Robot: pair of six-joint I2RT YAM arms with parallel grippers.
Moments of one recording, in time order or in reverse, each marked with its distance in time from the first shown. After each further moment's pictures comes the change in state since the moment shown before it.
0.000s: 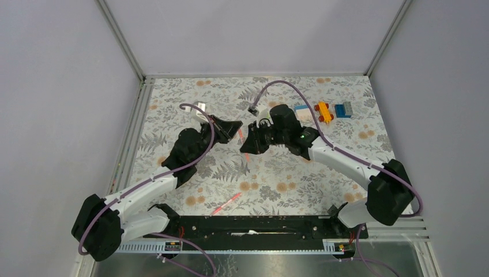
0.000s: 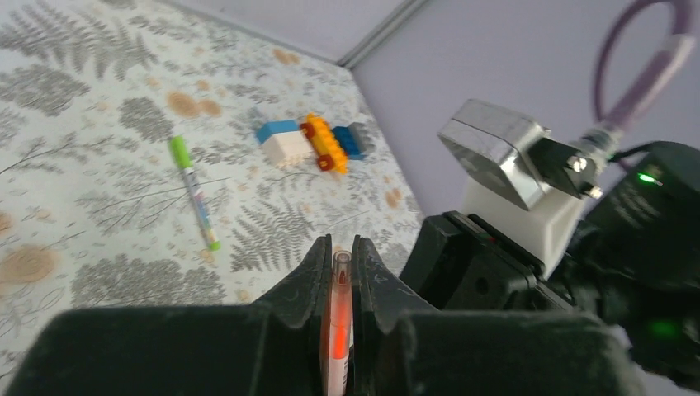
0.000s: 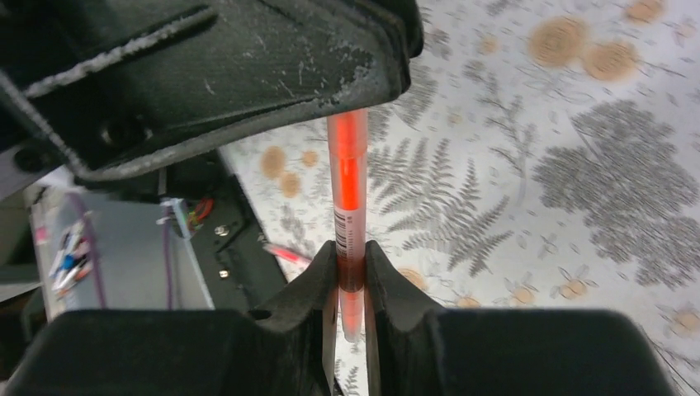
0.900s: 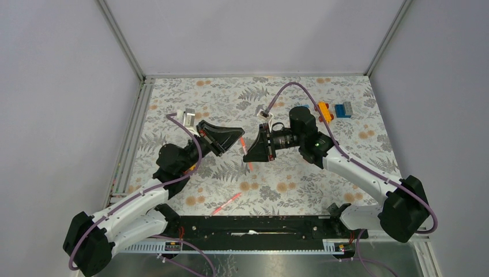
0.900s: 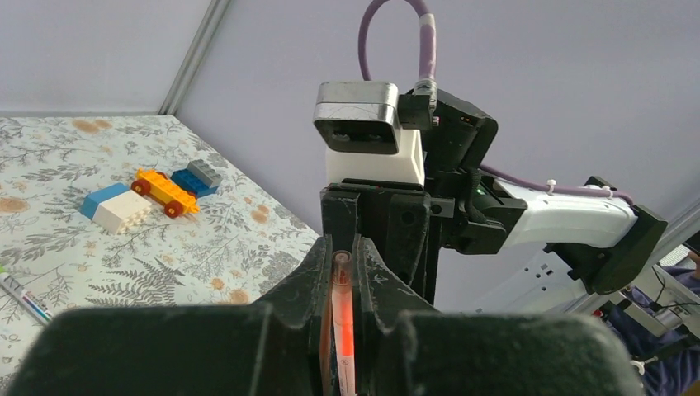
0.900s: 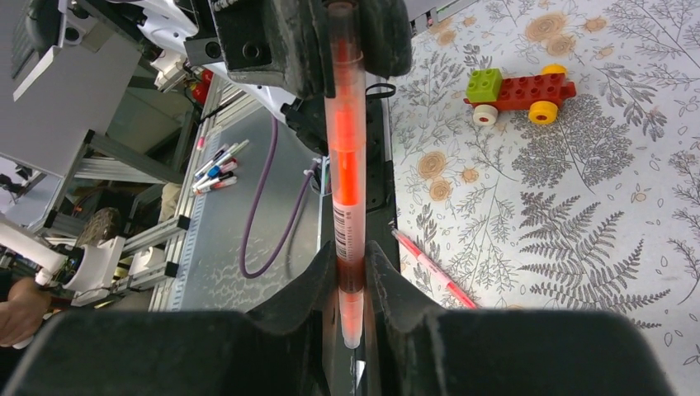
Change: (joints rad) left arm -0.024 -0.196 -0.113 0.302 0.312 0.031; right arm -0.060 -0.193 -0.166 0.308 -0.514 0.077
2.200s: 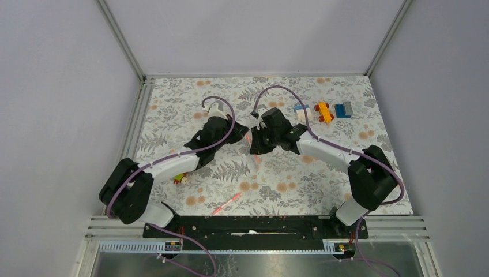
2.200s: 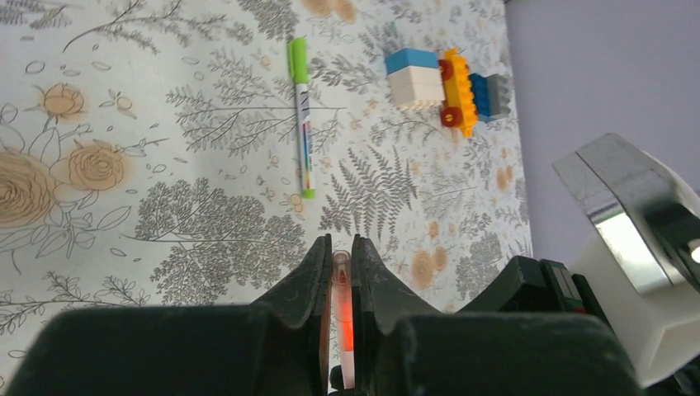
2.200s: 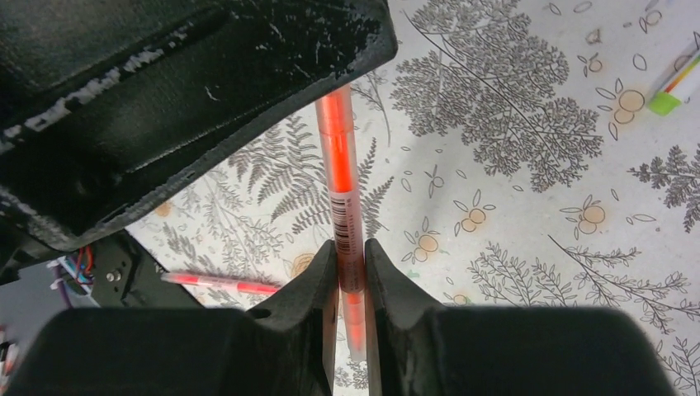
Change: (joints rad) left arm 0.018 0.523 0.266 -0.472 -0.383 -0.136; right arm 0.025 0.322 0.178 -0.422 0.718 -0.022
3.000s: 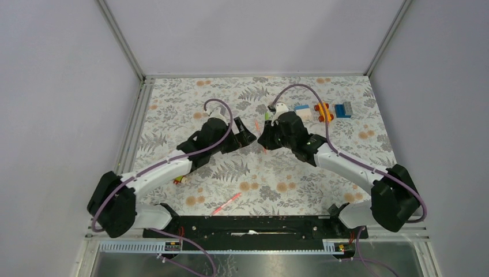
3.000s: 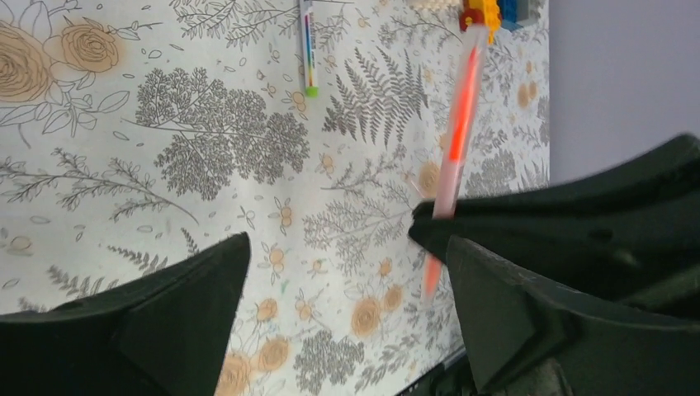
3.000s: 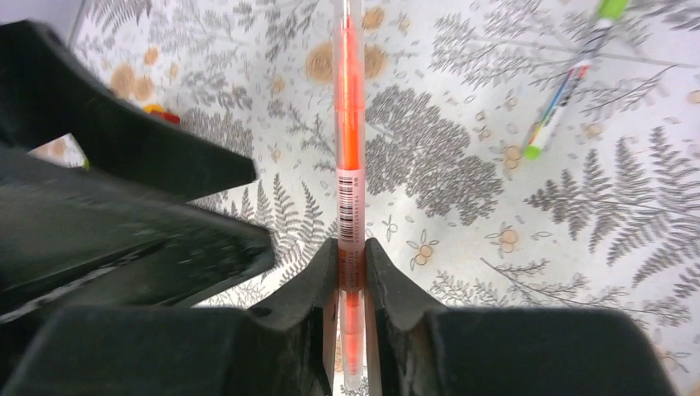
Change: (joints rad) left arm -0.036 -0.085 0.051 -0.299 0.061 -0.007; right arm -0.009 -0.185 -0.176 0.195 0.153 0.042
